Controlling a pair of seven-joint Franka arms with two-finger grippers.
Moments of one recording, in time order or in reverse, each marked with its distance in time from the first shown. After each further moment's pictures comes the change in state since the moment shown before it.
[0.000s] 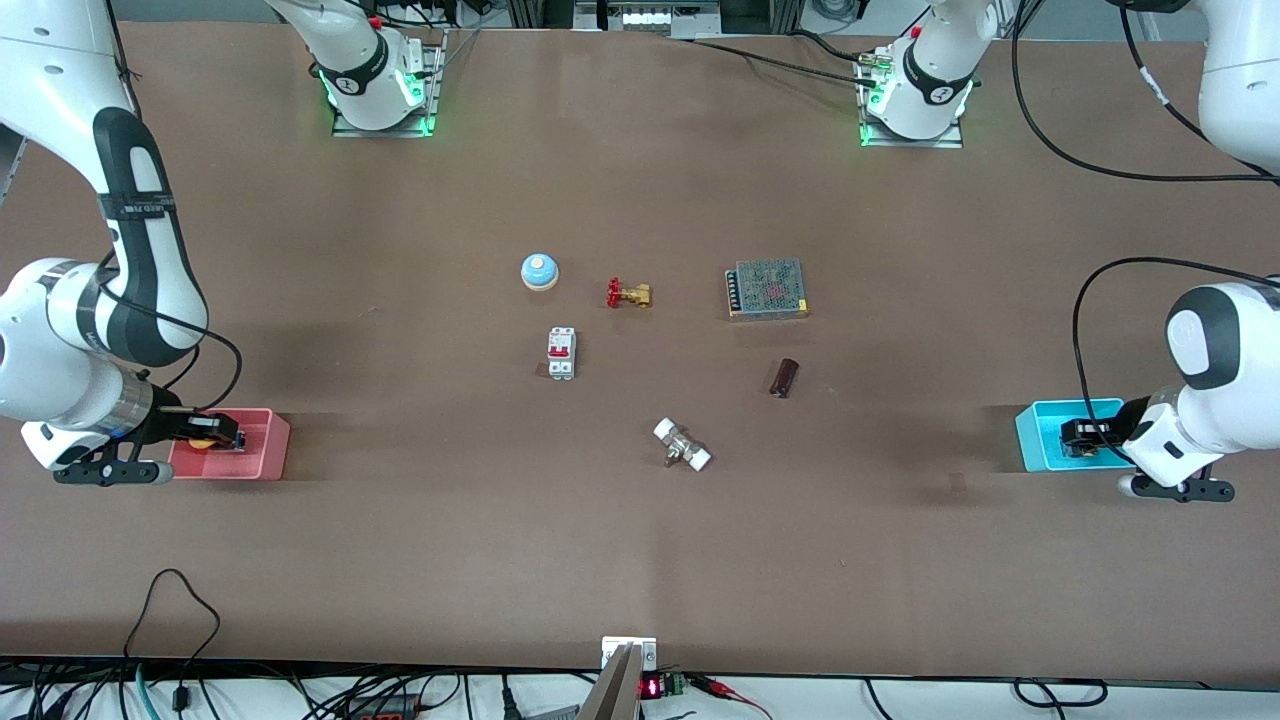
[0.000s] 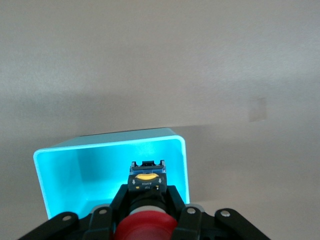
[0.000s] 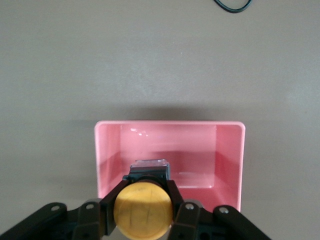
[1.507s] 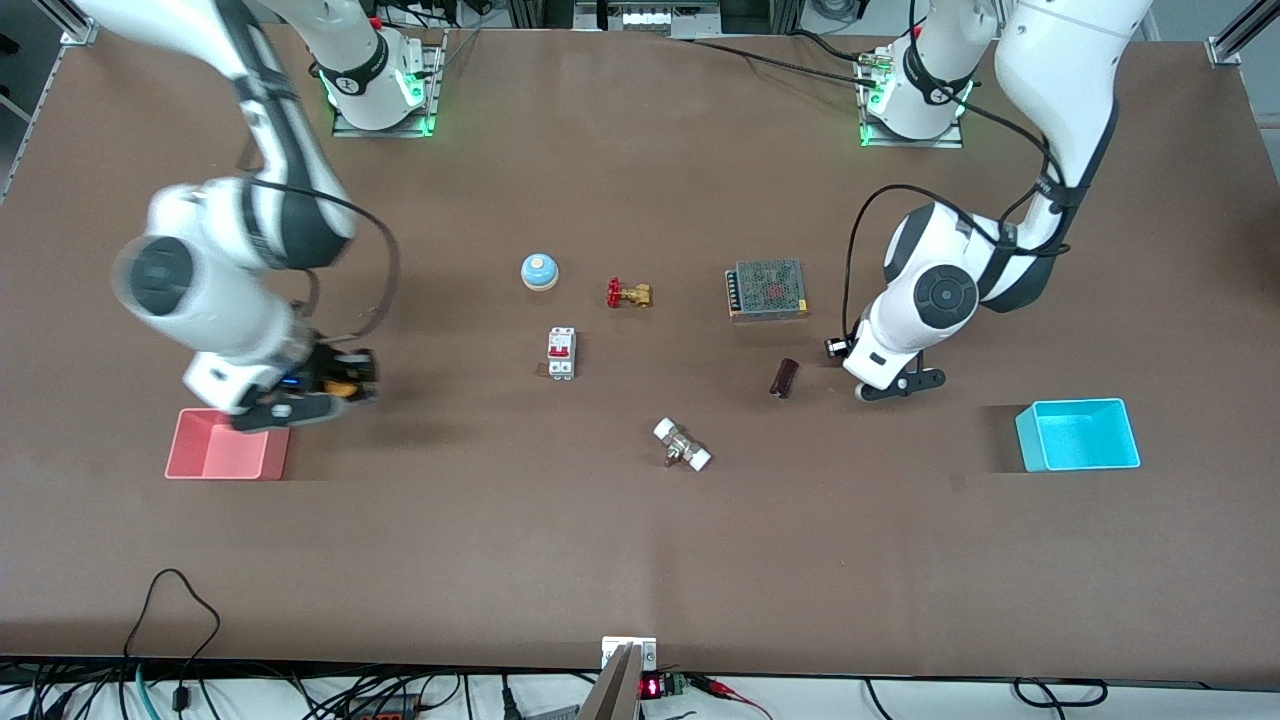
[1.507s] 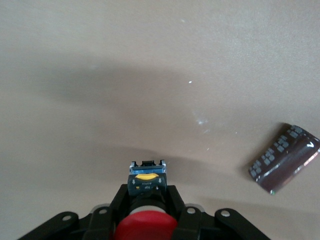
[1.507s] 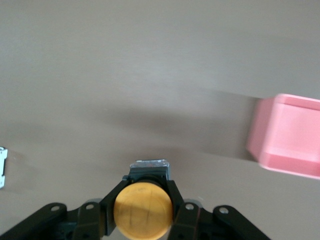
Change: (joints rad) left arm -0.447 -0.246 -0.025 -0.526 -0.049 0.174 -0.732; right arm 0.234 -0.287 0.052 -0.157 -0.032 -0.158 0.126
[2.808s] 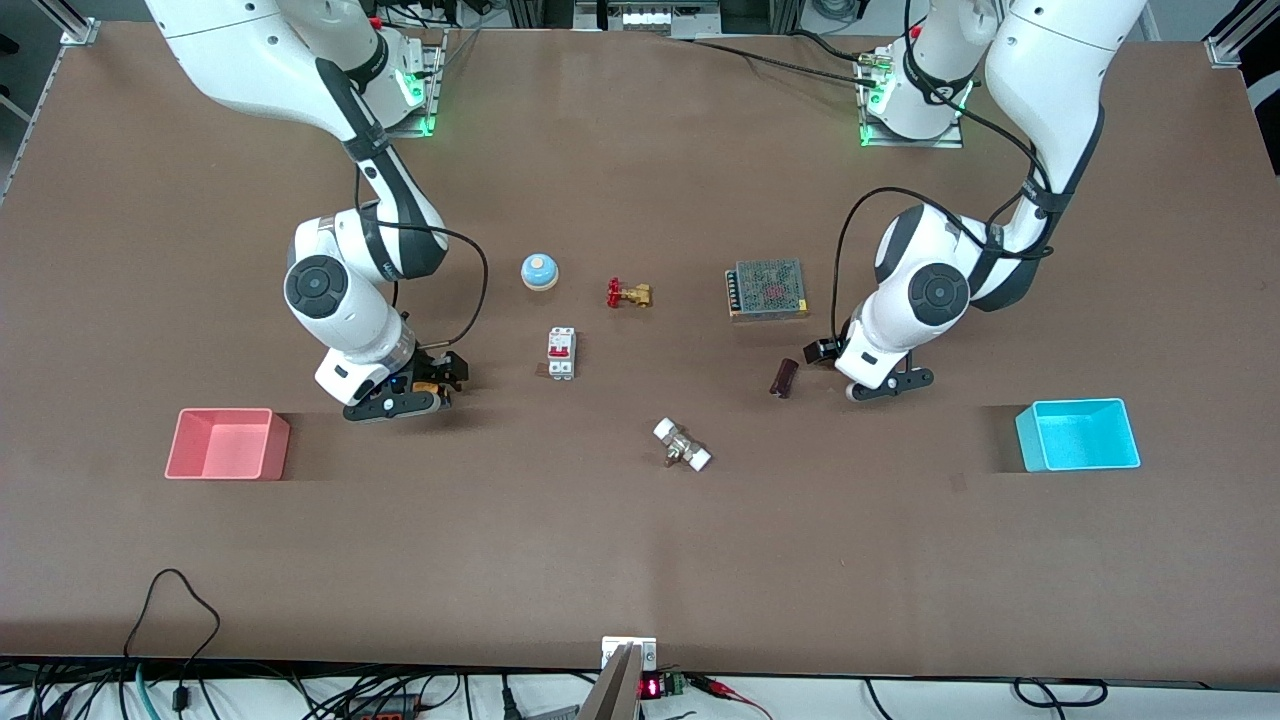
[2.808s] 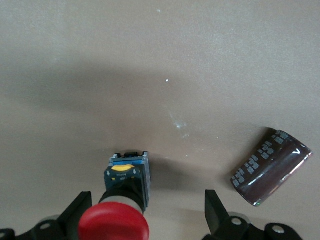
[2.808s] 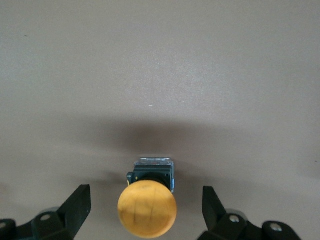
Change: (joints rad) left arm -0.011 0.053 -0.010 -0.046 -0.056 0.167 -0.011; right arm 0.160 0.173 0.017 -0.223 0.001 0.469 0.172
